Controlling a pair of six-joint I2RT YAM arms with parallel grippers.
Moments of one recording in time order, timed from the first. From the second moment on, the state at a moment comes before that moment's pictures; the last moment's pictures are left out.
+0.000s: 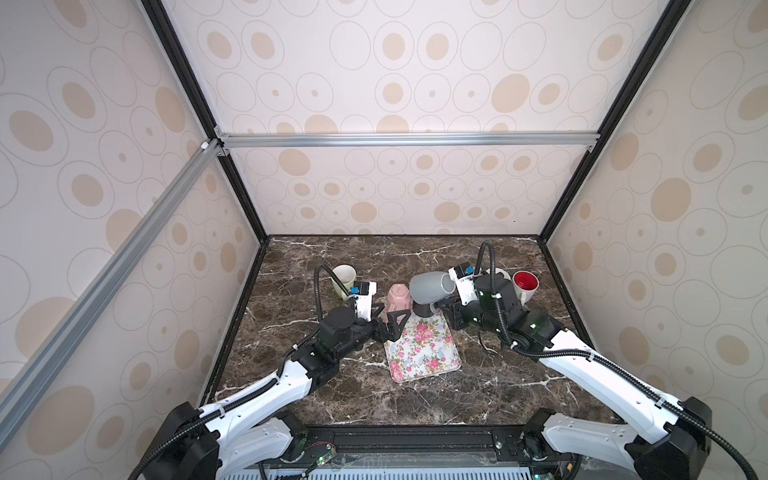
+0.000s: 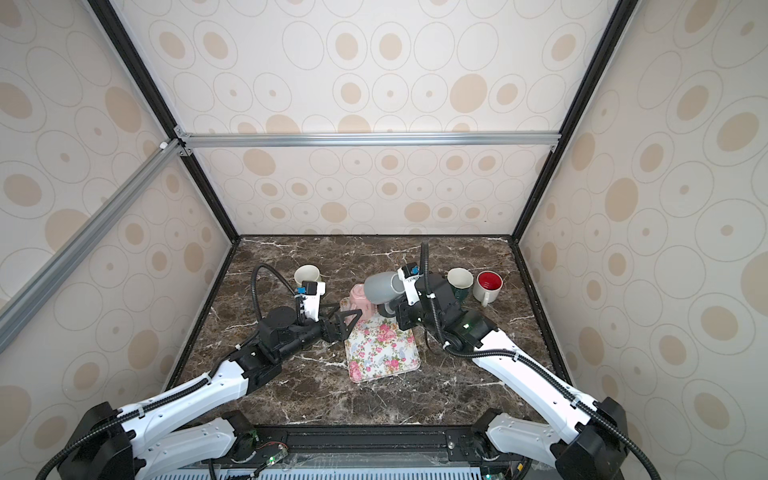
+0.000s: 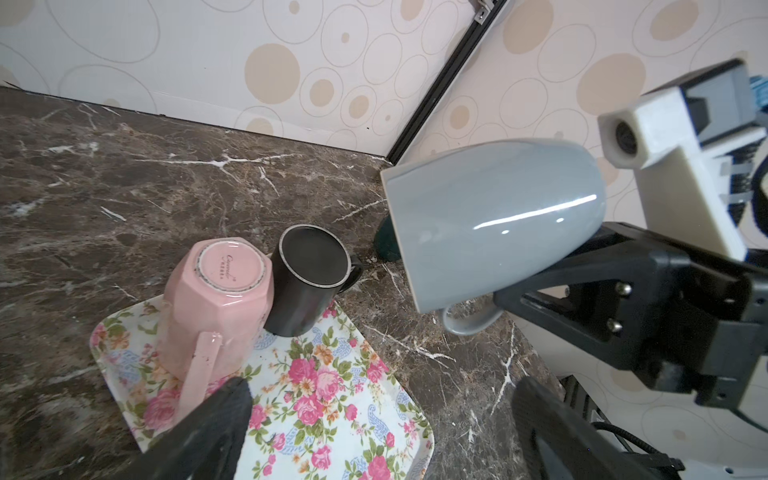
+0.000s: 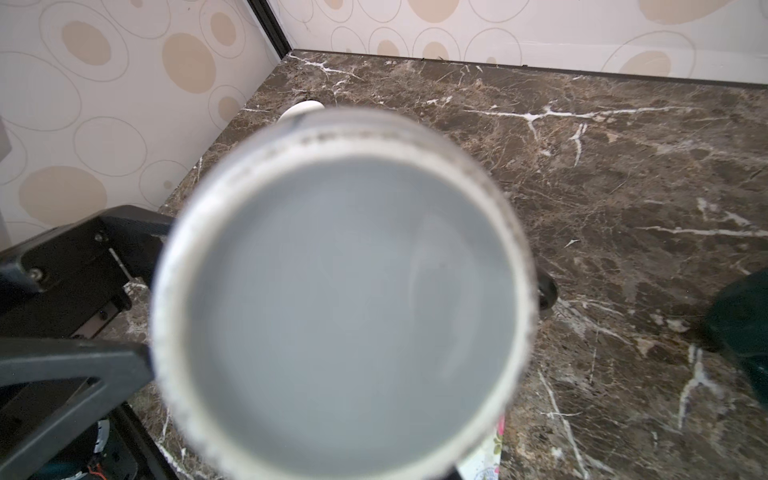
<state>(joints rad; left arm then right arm) -0.70 1.08 0.55 0.35 0.15 -0.58 0.67 1.12 0.96 -0.42 -0.05 0.32</state>
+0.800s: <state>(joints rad) -0.70 1.19 0.55 0.60 0.31 -0.68 0.64 1.07 0.91 -0.23 -0.25 0.44</state>
